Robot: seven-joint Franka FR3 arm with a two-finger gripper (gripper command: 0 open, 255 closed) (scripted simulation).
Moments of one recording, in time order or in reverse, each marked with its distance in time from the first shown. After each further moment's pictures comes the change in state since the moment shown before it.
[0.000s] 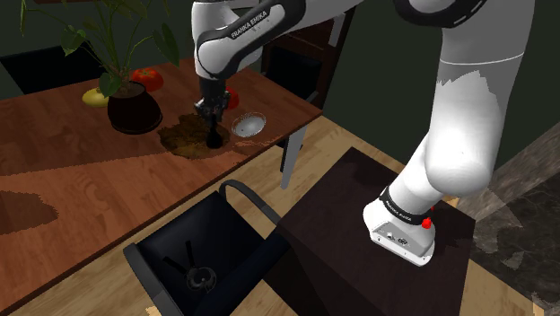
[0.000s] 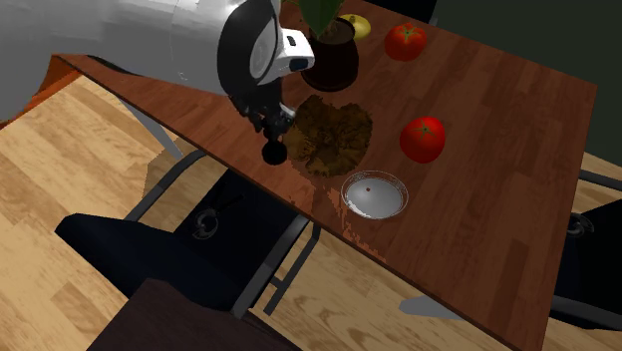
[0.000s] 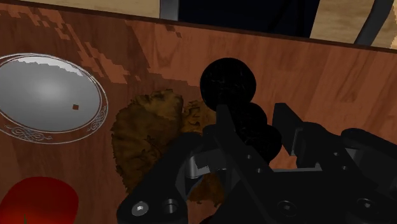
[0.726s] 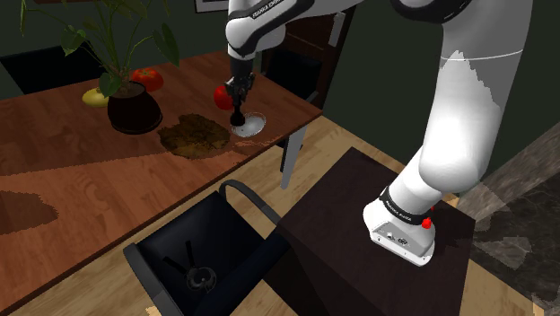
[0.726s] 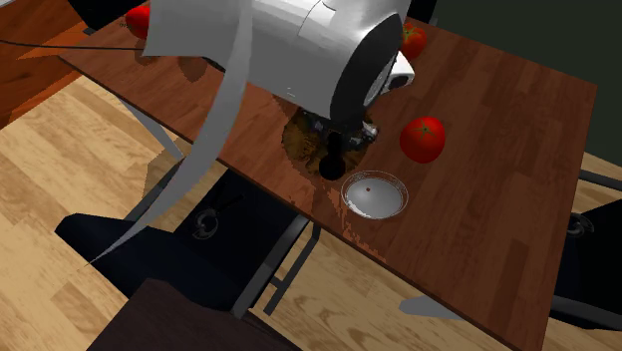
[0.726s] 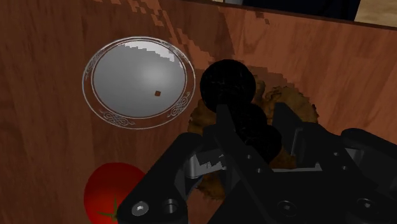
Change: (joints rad) arm -0.176 0.003 -0.055 0.043 0.032 -0.049 -0.246
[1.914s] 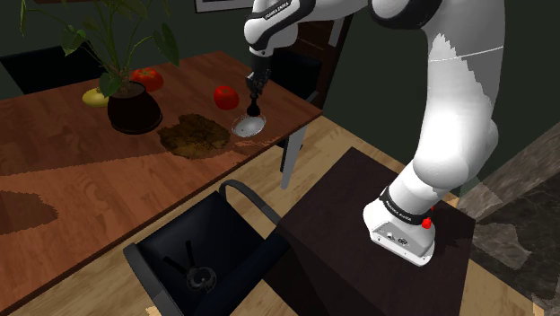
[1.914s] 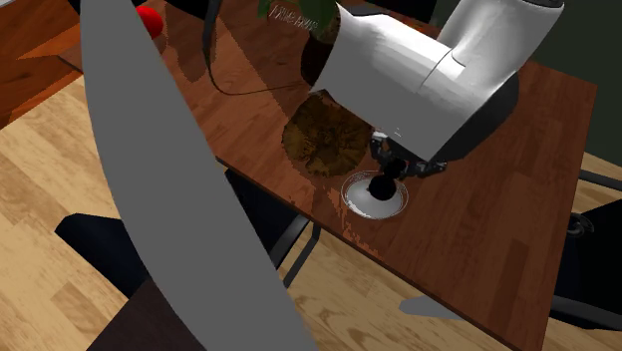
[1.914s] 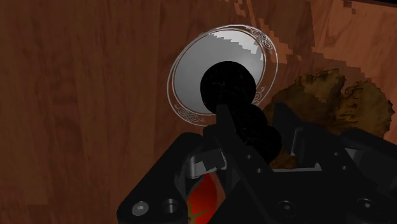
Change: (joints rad) arm -0.141 0.129 -0.046 0.141 0.019 -0.020 -0.198
